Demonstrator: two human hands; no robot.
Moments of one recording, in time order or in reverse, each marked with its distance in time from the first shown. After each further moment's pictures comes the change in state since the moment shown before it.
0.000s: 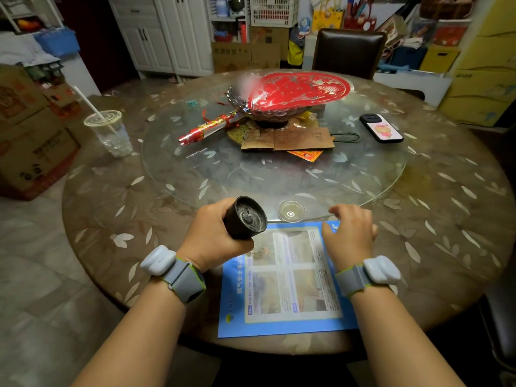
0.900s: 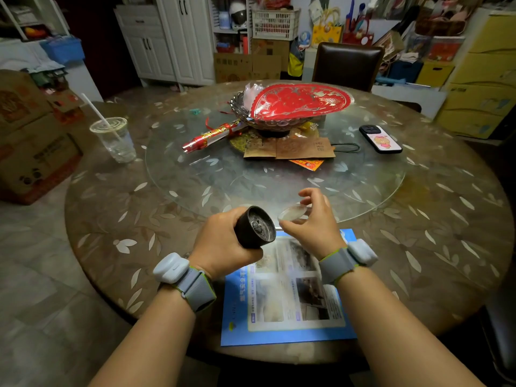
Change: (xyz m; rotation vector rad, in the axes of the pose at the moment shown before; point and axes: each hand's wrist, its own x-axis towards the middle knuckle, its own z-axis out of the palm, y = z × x) left_hand 0.001 -0.001 0.005 0.057 0.000 0.025; right_hand 0.008 -0.062 0.010 0.626 -0.200 -0.118
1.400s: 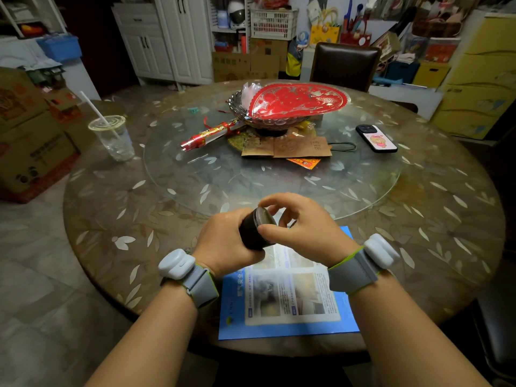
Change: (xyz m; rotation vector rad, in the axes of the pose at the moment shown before) left_hand 0.002 0.002 0.005 0.099 -0.058 -0.008; right_hand -0.029 -0.074 -0.027 -0.134 -0.349 -0.202
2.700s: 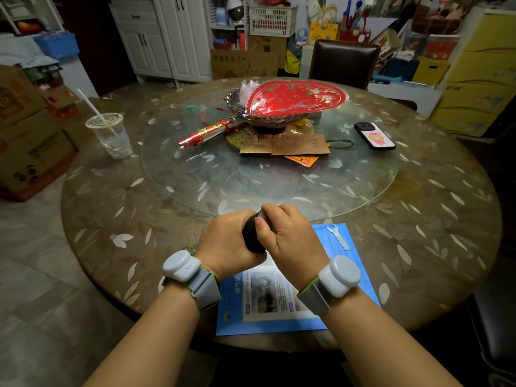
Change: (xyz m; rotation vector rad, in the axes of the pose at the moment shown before) left_hand -0.010 0.007 0.011 0.170 0.024 0.035; right_hand -0.016 0.016 0.041 -0.276 0.222 -0.128
